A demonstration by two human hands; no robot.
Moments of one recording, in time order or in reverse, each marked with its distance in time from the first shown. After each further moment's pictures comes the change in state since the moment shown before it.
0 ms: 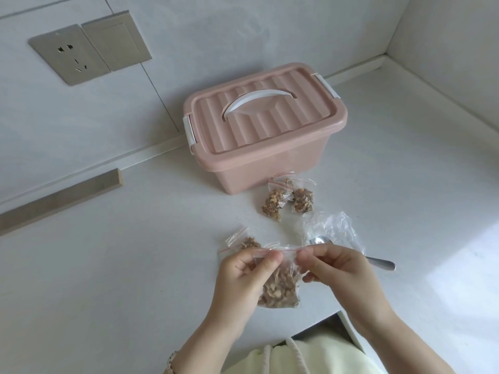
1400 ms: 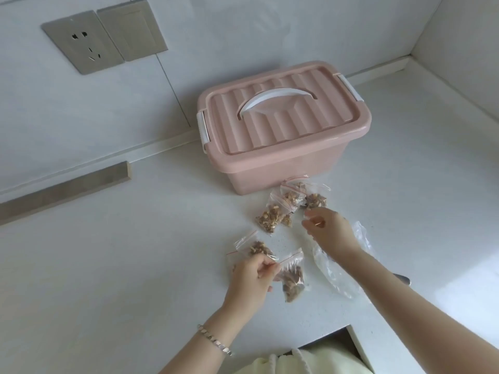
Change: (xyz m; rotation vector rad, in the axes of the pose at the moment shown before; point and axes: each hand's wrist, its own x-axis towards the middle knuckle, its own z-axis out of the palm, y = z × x) left_hand 0.050 -0.077 -0.029 0.512 -0.035 -0.147; right_hand 0.134 0.041 -0.011 -0.805 0.083 -0.124
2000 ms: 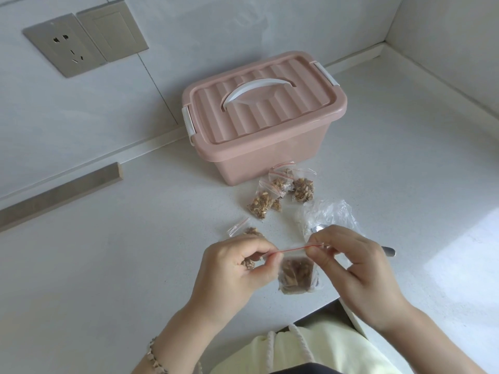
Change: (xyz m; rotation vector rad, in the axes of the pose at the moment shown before) left_hand -0.067 0.072 -0.038 0.161 0.083 0.752; right_hand -0.134 -0.031 -0.041 0.192 0.115 -0.566
